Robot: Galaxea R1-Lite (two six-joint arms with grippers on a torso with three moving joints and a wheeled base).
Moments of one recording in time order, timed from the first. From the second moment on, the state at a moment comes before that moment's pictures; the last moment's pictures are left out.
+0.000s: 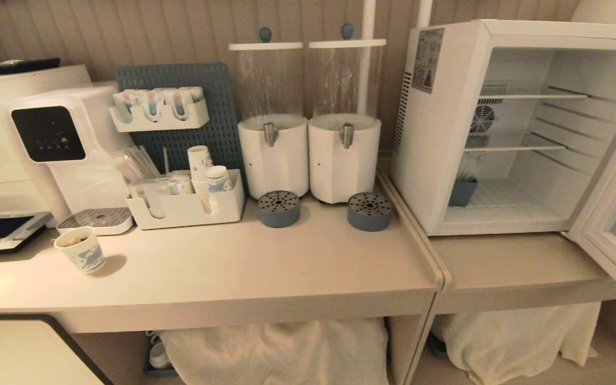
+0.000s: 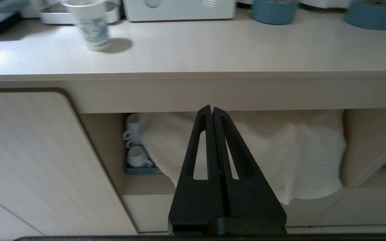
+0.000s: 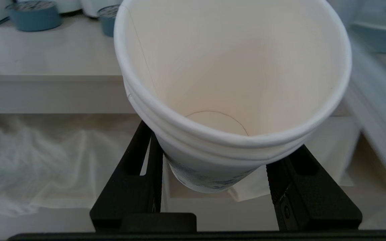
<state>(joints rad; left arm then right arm) 0.01 0.00 -0.04 0.09 0.00 -0.03 0.00 0.00 -0.03 0.06 0.01 -0.08</state>
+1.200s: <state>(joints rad) 0.01 0.00 -0.04 0.09 0.00 -0.03 0.00 0.94 -0.55 -0.25 0.12 0.02</state>
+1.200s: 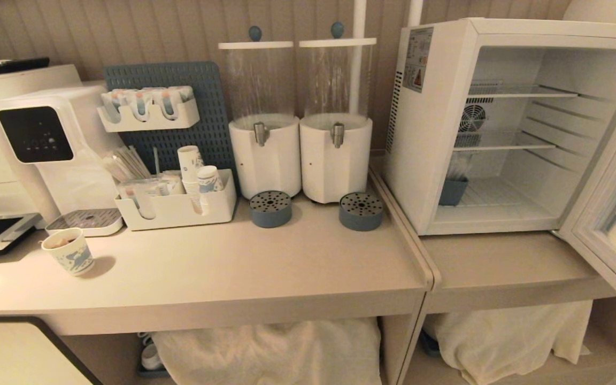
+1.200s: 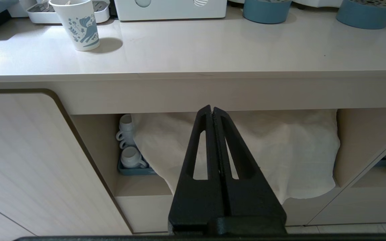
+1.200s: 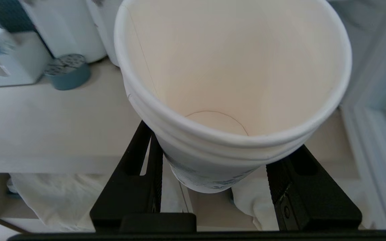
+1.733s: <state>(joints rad) 0.01 0.00 -0.04 0.09 0.00 -0.03 -0.02 1.83 -0.78 -0.80 0.03 -0.01</state>
